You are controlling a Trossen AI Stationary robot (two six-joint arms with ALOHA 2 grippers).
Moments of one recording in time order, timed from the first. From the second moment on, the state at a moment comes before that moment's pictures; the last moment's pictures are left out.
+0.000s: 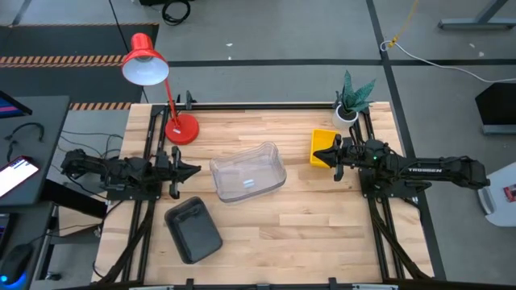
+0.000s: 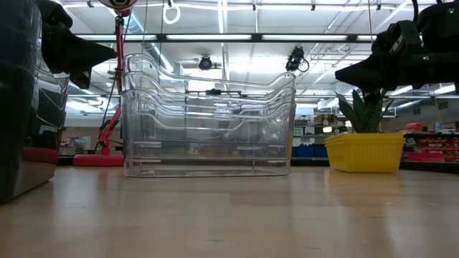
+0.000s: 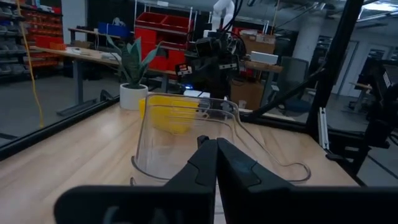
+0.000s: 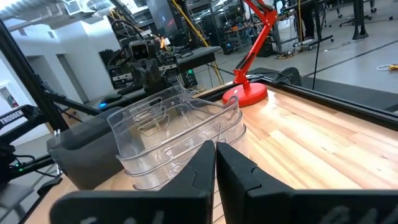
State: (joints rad) left arm -0.23 0.04 0.01 0.11 -0.38 -0.15; right arm -0.27 0.44 0.01 0.45 -0.10 0.31
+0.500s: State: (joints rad) left arm -0.23 0.04 0.01 0.11 -0.38 -0.15; right arm -0.27 0.44 0.01 0.45 -0.10 0.31
